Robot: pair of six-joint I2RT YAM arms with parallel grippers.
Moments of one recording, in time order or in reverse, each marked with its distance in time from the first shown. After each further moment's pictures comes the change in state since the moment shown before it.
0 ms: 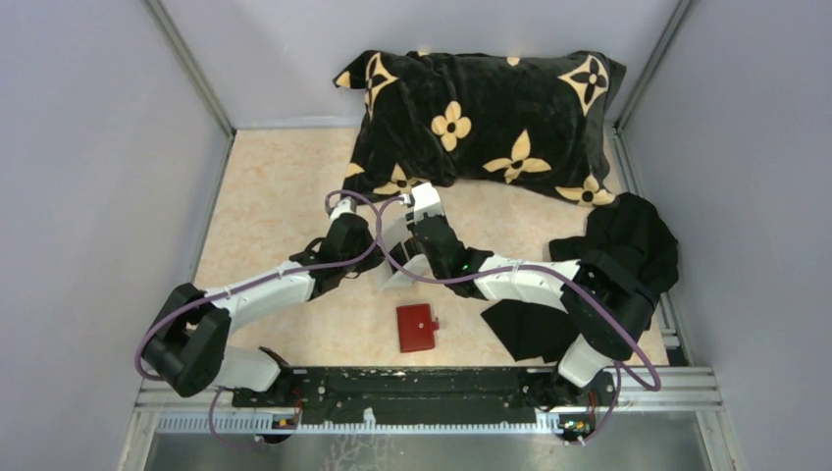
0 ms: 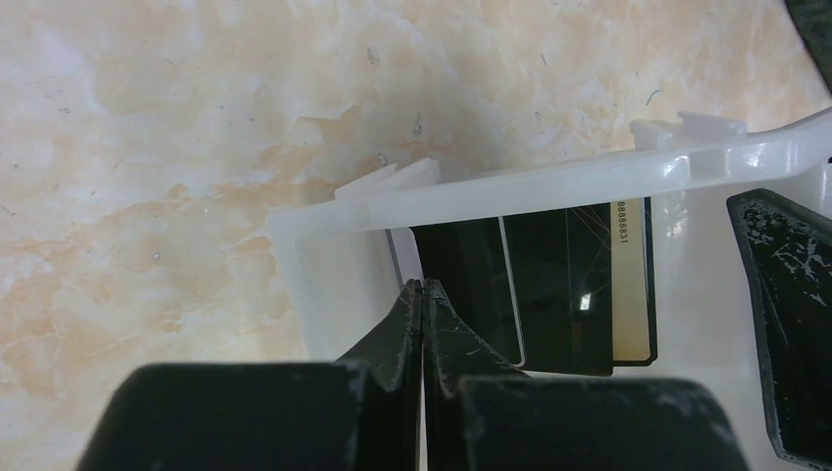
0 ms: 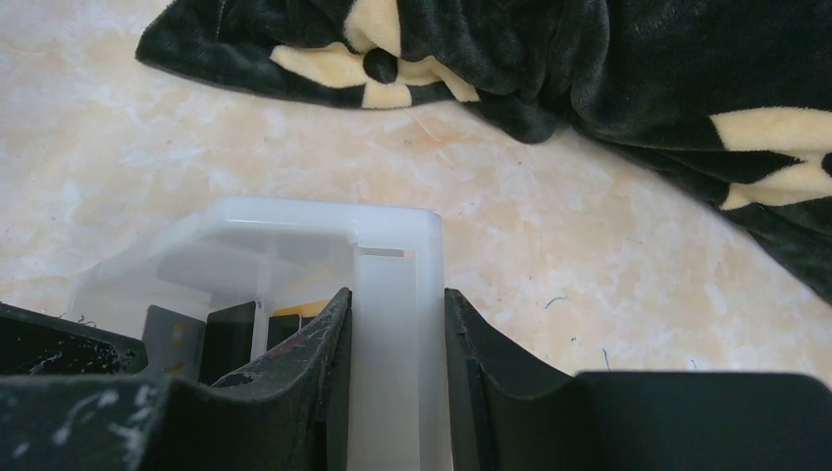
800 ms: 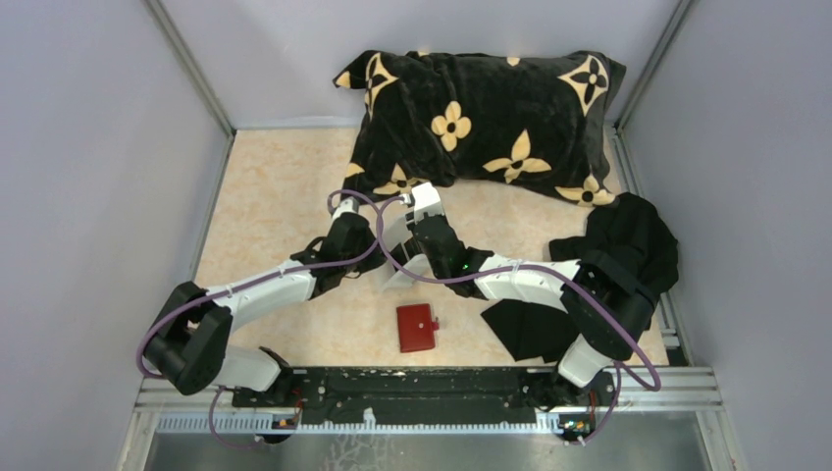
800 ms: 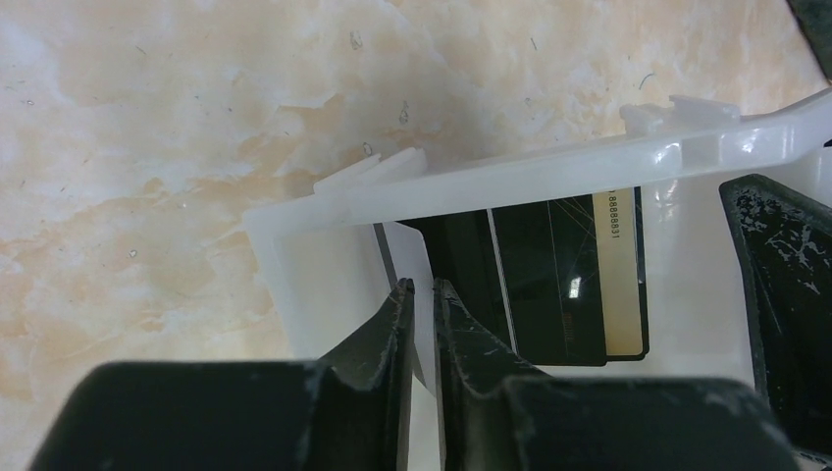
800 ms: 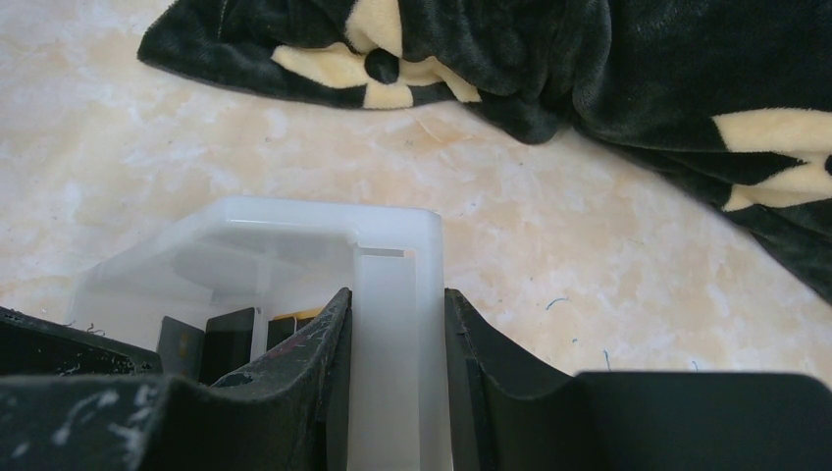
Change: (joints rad) left arm 0.000 0.014 0.011 -0.001 0.037 0.002; right arm -0.004 0.000 -0.001 0.002 -0.008 0.000
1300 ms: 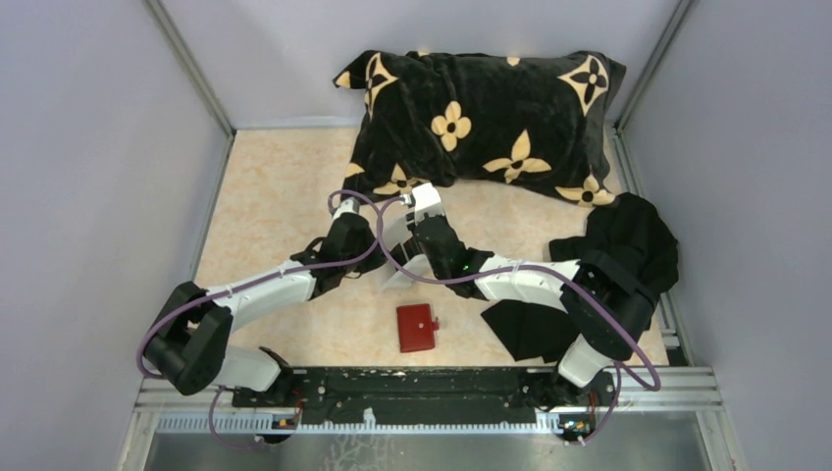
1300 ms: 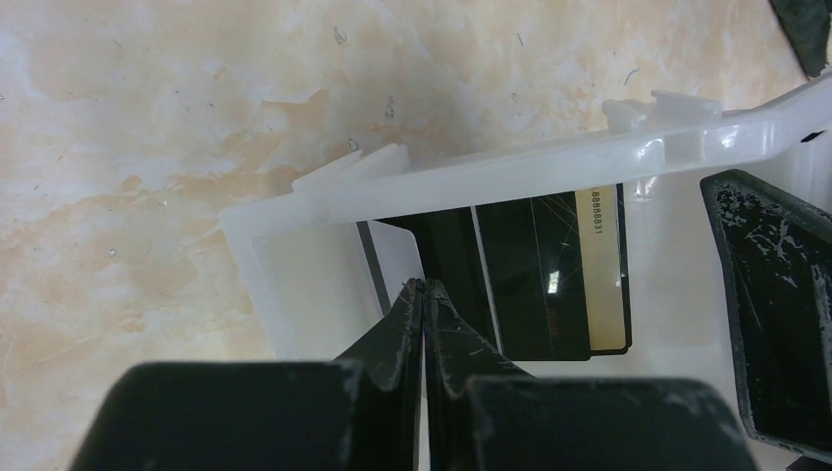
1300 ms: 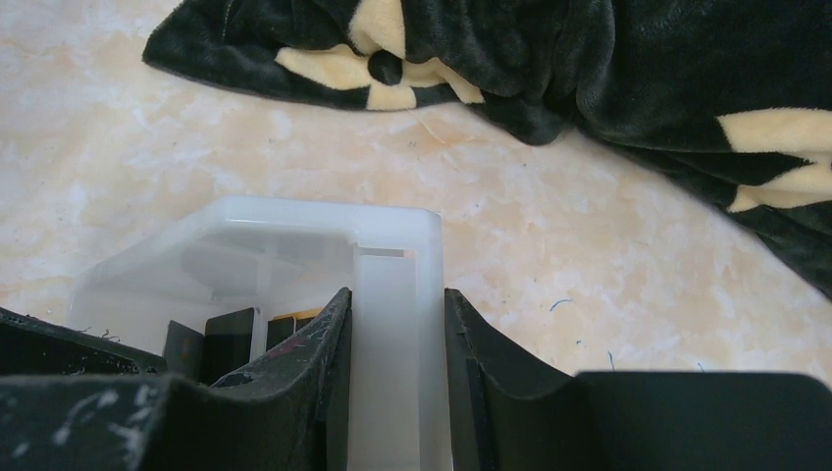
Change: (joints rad) left arm 0.000 0.000 -0.005 0.013 0.018 -0.015; right arm 0.000 0.000 -0.008 0.016 -0.006 0.002
